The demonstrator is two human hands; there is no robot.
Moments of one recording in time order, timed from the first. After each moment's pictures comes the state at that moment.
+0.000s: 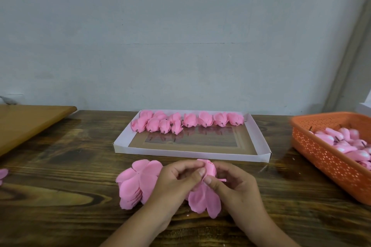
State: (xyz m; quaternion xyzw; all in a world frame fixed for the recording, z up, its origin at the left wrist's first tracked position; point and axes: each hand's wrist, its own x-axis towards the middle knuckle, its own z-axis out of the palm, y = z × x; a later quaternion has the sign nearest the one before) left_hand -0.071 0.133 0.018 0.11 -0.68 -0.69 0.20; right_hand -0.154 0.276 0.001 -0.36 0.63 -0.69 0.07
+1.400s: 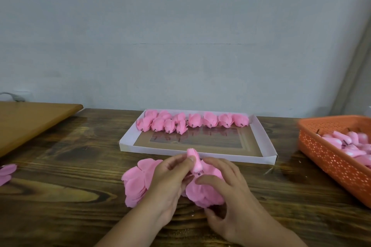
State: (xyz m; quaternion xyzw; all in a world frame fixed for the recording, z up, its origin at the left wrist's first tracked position) left_hand -0.075 0.123 0.021 0.21 -0.52 -0.80 0.22; right_hand -0.154 0.282 0.007 -0.59 0.73 -0.32 -0.14
